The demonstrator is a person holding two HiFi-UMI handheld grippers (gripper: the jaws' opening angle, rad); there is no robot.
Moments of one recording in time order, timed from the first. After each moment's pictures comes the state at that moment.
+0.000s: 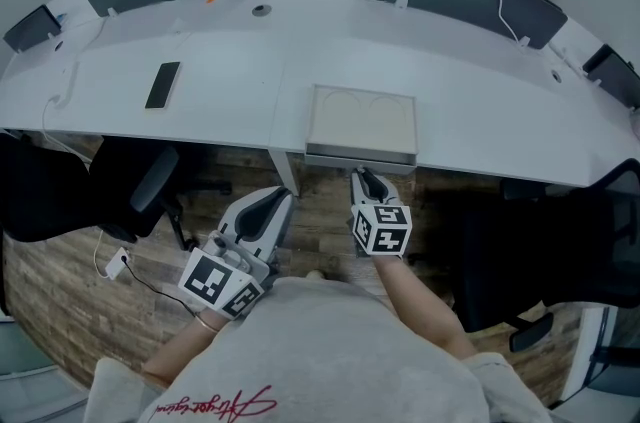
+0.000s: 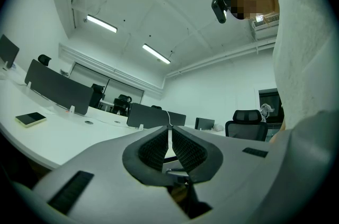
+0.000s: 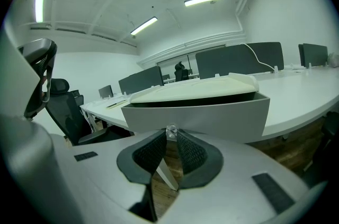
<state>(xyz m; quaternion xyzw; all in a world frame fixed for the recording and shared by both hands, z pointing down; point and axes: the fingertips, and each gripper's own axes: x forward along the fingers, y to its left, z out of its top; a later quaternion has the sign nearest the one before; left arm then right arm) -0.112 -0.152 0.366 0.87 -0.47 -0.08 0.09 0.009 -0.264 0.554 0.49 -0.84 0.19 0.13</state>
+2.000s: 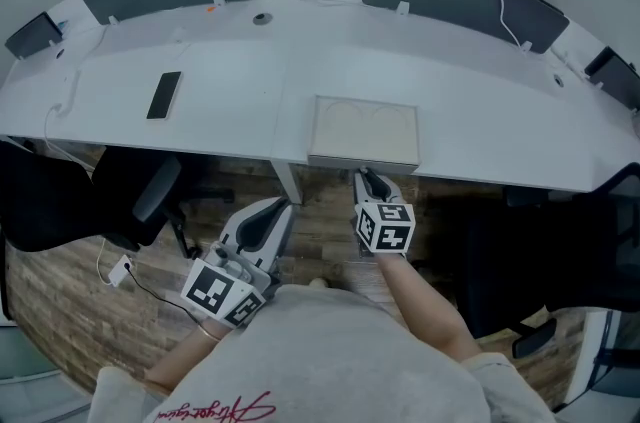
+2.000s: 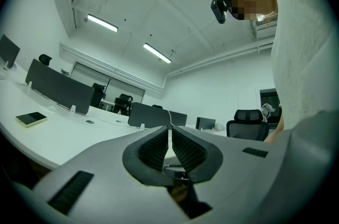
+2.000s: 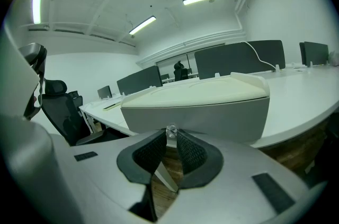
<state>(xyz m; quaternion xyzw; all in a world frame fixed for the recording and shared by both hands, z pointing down) -0.117 -0.158 0.369 0.87 -0.47 -0.08 0.09 0.006 -0.288 0.555 0.49 -0.84 0.20 0.14</state>
